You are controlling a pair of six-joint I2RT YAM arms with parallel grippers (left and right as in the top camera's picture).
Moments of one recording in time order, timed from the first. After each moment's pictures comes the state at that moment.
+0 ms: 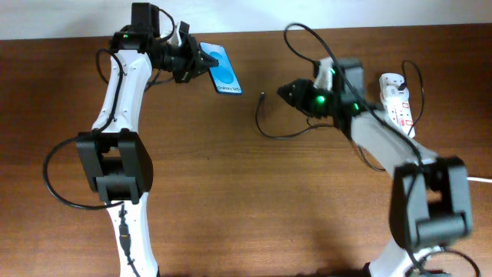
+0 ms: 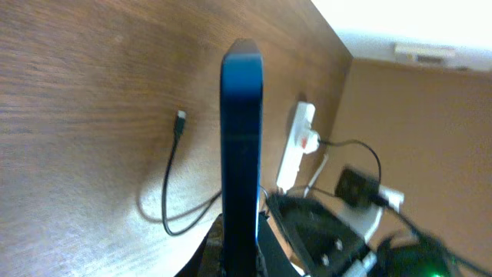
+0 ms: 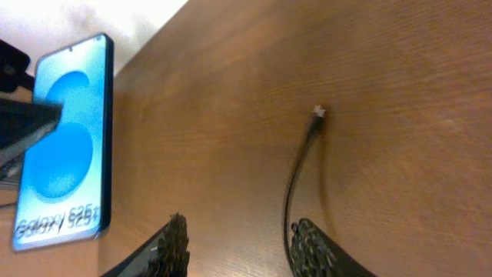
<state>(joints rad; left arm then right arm) -0.05 2.35 2.23 -0.97 0.90 -0.58 0.16 1.89 1.25 -0.09 -0.60 0.67</state>
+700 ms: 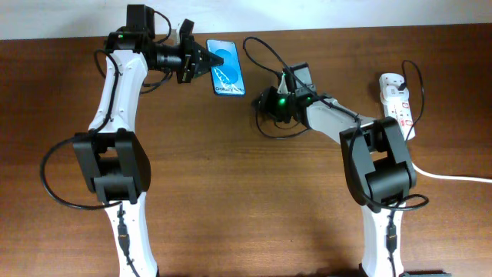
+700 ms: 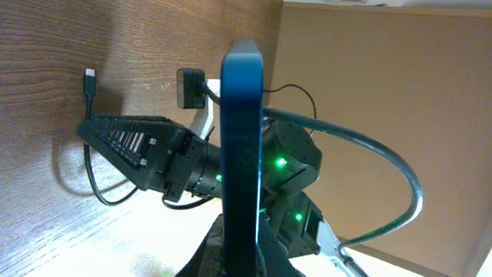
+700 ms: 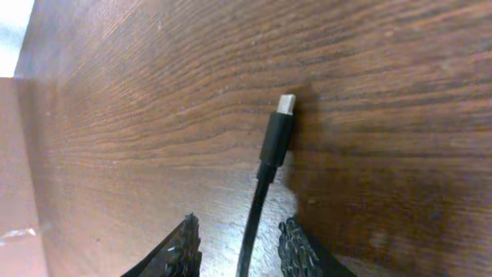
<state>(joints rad) -0.03 2.35 2.23 -1.01 1.18 -0.49 0.30 2.24 1.46 -0.10 -0.46 0.76</state>
